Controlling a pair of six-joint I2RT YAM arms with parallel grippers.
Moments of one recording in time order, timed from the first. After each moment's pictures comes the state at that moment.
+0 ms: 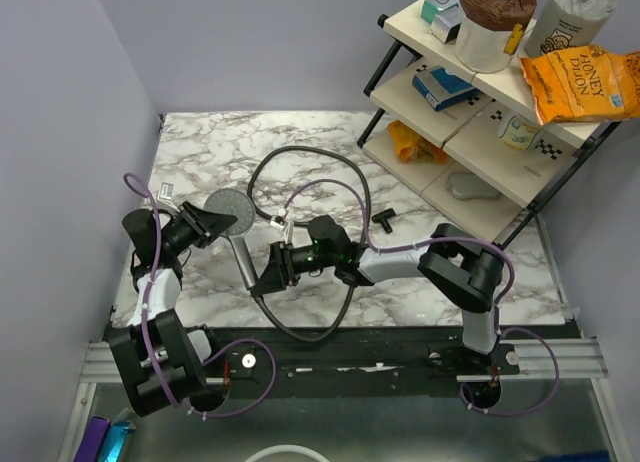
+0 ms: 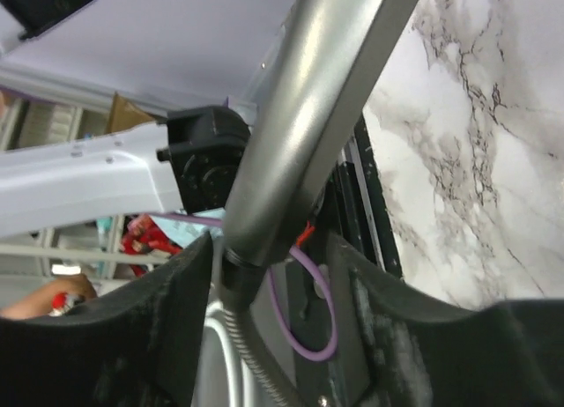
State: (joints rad) left arm 0.42 1.10 0.42 0.32 1.05 -0.84; right arm 1.05 1.94 1.02 0.72 -0.68 0.92
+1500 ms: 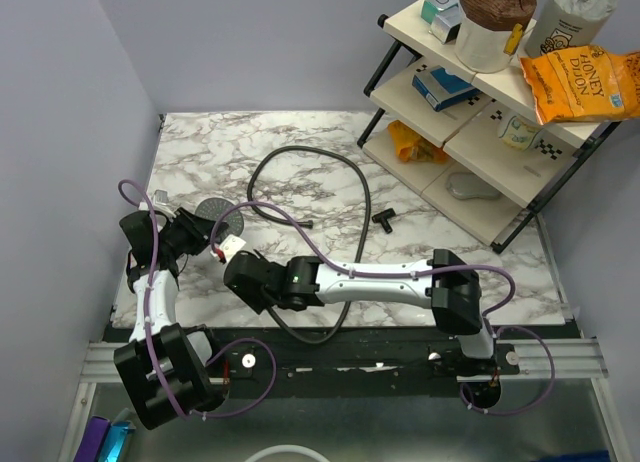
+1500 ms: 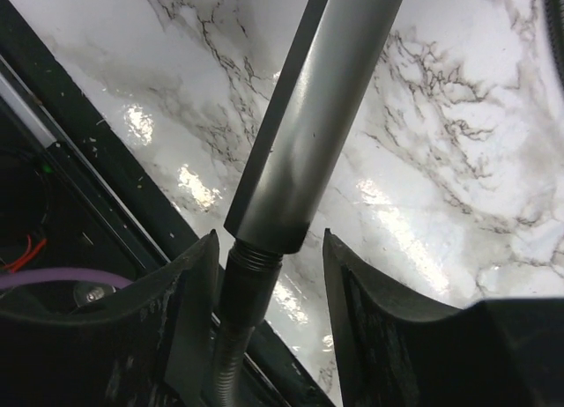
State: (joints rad) left arm 0.44 1.02 0.47 -0.02 0.84 -0.66; right arm 1.40 2.01 1.70 -0.55 0.35 0.29
